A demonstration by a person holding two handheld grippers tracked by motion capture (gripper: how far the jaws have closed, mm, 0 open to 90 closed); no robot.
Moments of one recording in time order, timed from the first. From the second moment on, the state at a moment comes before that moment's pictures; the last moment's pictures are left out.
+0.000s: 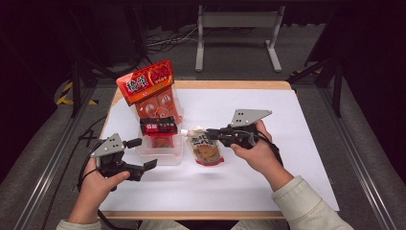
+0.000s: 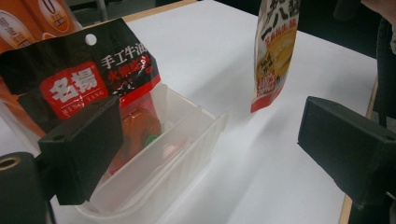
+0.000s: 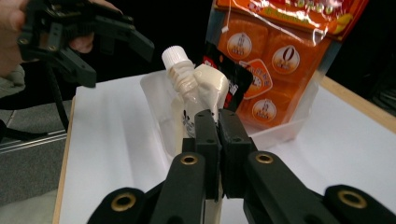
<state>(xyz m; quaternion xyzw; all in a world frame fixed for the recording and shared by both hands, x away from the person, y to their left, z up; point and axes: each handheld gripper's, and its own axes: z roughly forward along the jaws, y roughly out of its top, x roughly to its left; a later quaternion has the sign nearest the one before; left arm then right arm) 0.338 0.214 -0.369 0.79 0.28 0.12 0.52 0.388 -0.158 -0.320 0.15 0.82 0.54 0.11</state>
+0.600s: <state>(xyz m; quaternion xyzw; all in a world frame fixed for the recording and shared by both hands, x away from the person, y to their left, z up) 0.336 0.195 -0.371 0.79 0.24 0.11 0.55 0.370 -0.141 -0.288 0.11 0.79 0.59 0.11</state>
